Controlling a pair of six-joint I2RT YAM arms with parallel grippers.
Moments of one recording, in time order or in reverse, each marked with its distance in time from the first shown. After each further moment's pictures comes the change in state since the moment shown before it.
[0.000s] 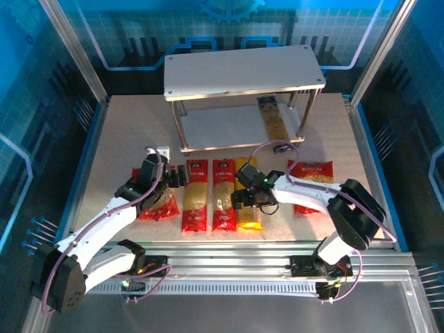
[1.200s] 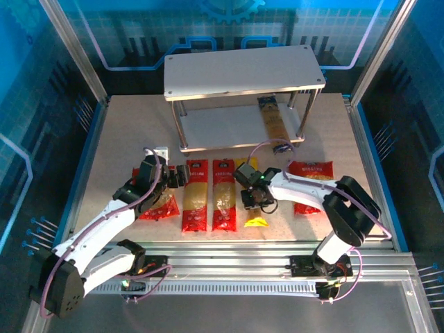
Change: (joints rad) left arm 0.000 -0.037 -0.011 0.003 -0.001 0.000; right arm 0.000 0.005 0.047 -0.129 0.027 -0.024
